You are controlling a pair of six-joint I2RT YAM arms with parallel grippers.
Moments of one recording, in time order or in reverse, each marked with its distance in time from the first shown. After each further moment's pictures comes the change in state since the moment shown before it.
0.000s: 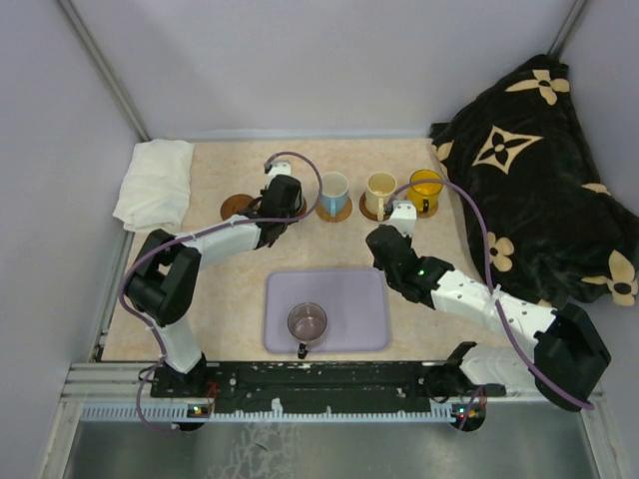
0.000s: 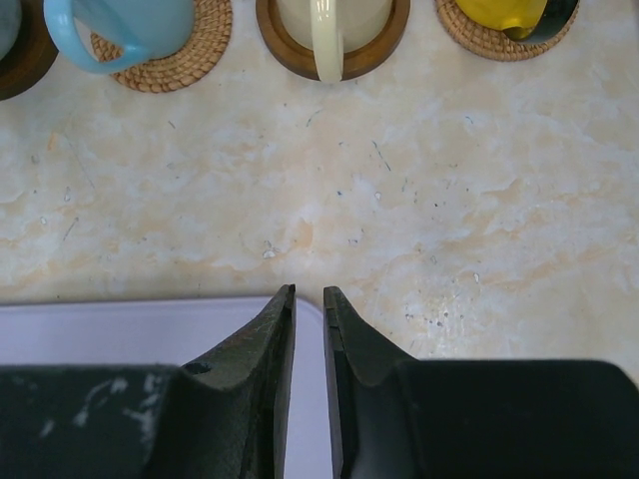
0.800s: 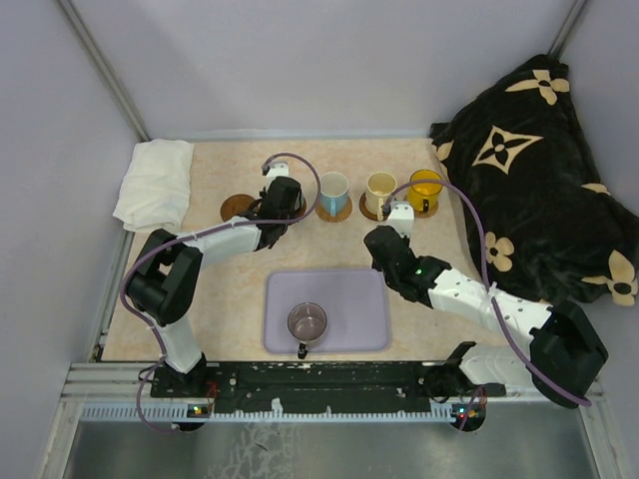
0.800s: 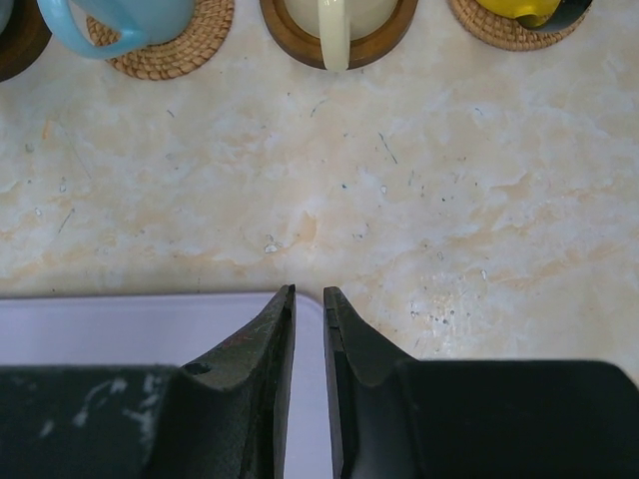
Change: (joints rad) left arm 0.000 0.005 -0.016 0.030 -0.013 -0.035; right arm 0.000 0.019 0.000 0.004 -0.015 0.003
